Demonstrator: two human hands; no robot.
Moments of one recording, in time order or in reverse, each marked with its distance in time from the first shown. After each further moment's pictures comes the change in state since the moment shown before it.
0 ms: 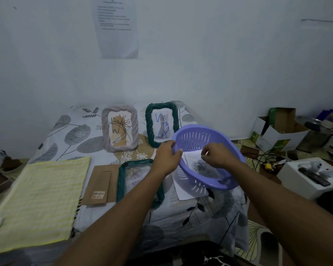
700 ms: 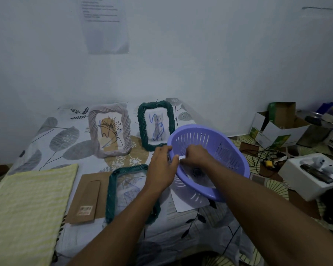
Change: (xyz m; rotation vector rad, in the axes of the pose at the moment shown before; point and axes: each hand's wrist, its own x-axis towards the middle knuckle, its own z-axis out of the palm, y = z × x) left_hand 0.006 -0.020 0.019 0.028 0.115 0.112; right_hand 0.072 -0.026 0.047 -0.084 -0.125 0.035
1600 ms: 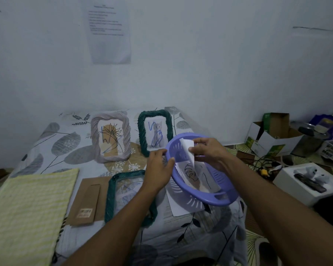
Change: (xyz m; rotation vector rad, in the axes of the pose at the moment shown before) left_hand 0.006 0.006 -0.009 -0.063 0.008 -0.060; right_hand -0.052 0.019 -0.064 1.257 -0.001 0.024
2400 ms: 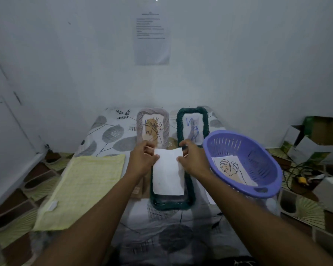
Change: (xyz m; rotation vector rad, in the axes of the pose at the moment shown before) left_hand -0.037 -0.057 -0.150 -0.133 0.161 -0.165; right_hand -0.043 0.020 0.167 -0.582 0.082 -0.351
